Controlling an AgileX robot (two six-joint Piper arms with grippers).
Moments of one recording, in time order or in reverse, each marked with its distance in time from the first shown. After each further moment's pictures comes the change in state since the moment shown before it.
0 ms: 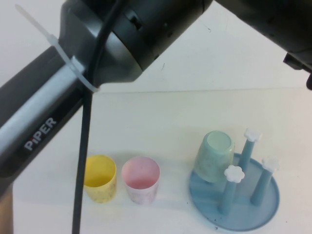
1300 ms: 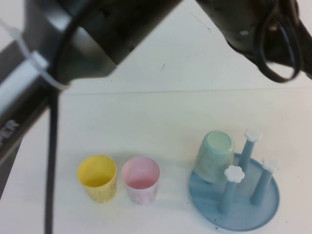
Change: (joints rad) right arm 0.005 0.344 -0.154 -0.727 0.105 0.128; left arm 0.000 -0.057 0.001 0.665 0.088 0.129
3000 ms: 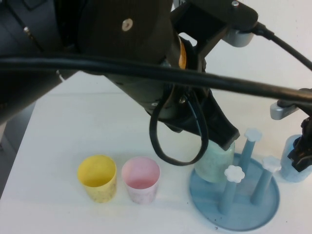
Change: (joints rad) right arm 0.115 1.167 -0.671 -0.701 0.402 0.365; left arm 0.000 -0.333 0.561 0.084 -0.006 -0.135
